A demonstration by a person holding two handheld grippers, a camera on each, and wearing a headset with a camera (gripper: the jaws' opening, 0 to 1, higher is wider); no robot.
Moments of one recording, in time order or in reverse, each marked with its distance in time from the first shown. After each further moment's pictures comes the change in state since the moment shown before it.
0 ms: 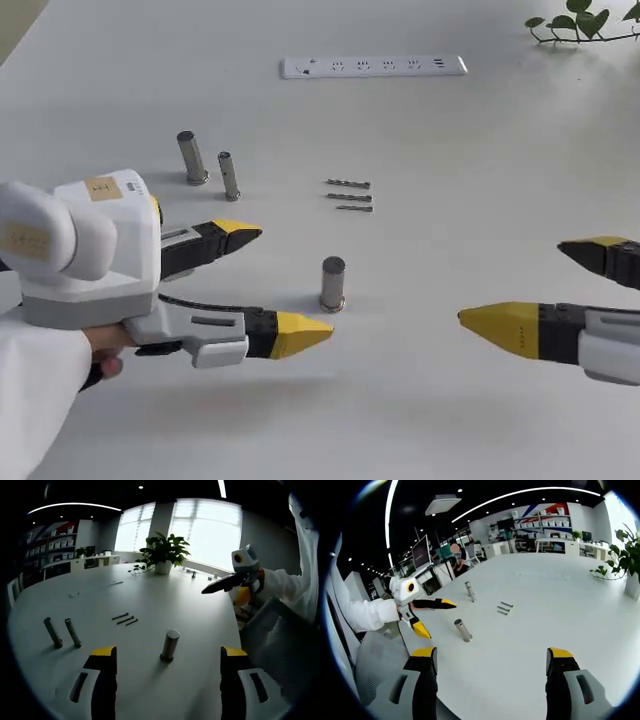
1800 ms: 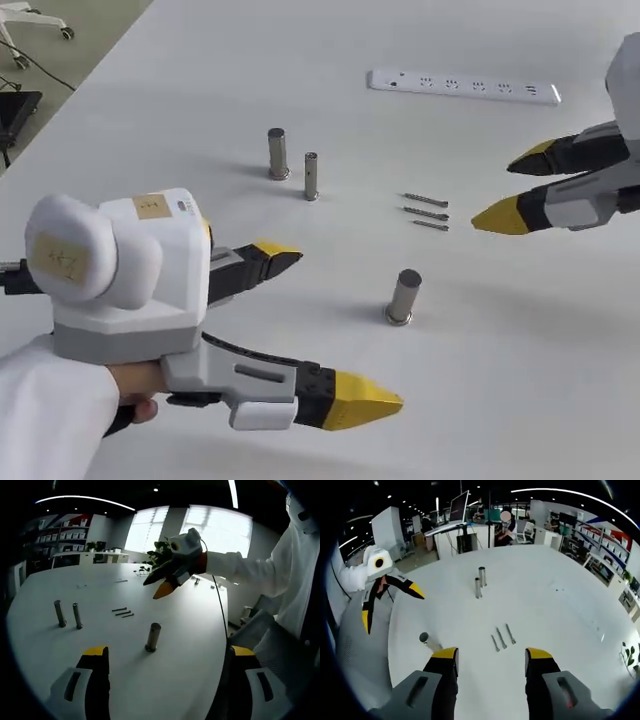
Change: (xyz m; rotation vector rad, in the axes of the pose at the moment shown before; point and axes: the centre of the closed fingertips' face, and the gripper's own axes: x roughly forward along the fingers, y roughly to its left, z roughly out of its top) left arm -0.032 -0.031 -0.003 -0.125 -0.032 0.048; right arm 0.127 -0.026 0.074 -0.523 0.277 0.230
